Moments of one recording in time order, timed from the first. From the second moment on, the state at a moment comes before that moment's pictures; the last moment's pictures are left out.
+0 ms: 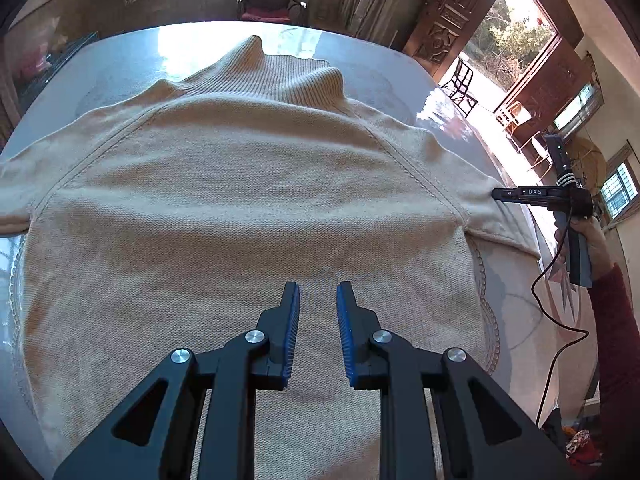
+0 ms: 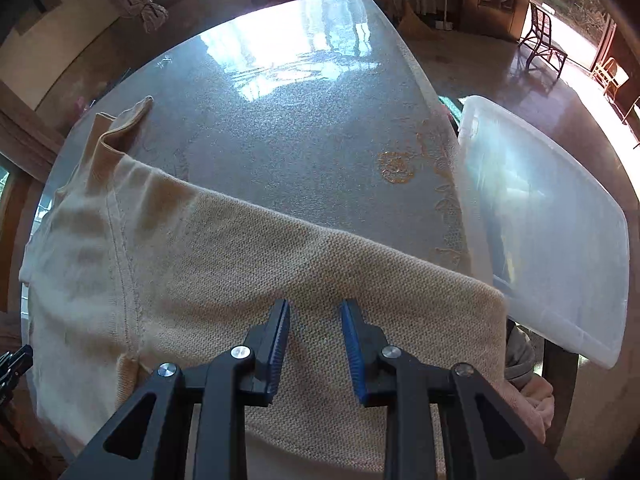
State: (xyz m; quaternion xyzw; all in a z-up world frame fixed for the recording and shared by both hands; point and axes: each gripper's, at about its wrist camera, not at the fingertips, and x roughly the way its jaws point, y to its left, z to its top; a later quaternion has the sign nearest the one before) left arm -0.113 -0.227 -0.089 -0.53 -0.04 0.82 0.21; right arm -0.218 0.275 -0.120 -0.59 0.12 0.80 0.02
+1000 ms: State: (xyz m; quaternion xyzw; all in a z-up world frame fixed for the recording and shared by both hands) left arm -0.373 -0.269 -0.050 -0.48 0.13 0.85 0.18; right arm -0.474 0.061 -0.112 -0.61 0.20 0.76 -0.09
